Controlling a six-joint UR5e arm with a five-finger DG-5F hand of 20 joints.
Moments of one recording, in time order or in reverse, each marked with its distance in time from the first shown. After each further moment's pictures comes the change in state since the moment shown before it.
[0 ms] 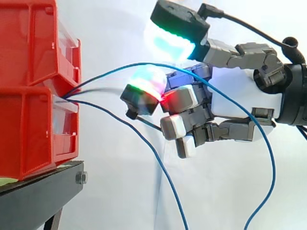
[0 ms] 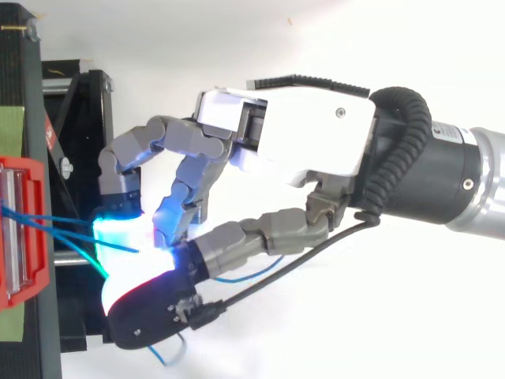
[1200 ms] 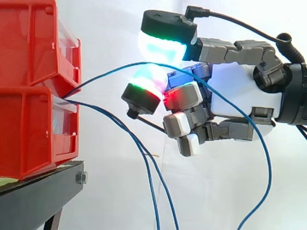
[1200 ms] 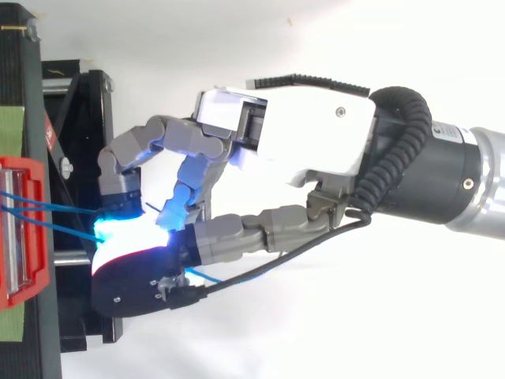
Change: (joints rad) arm 0.000 0.000 0.001 0.001 0.000 0.002
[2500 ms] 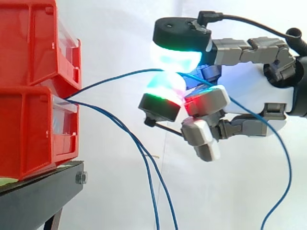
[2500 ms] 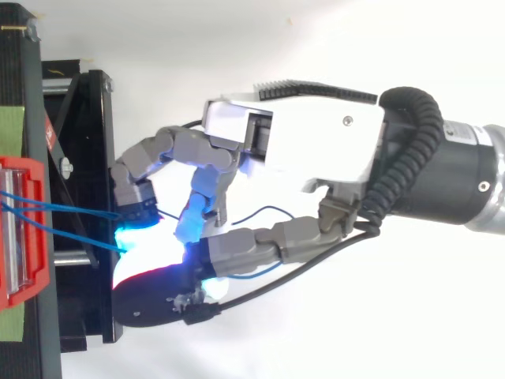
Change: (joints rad) arm -0.005 0.033 0.000 -0.110 -0.042 -0.050
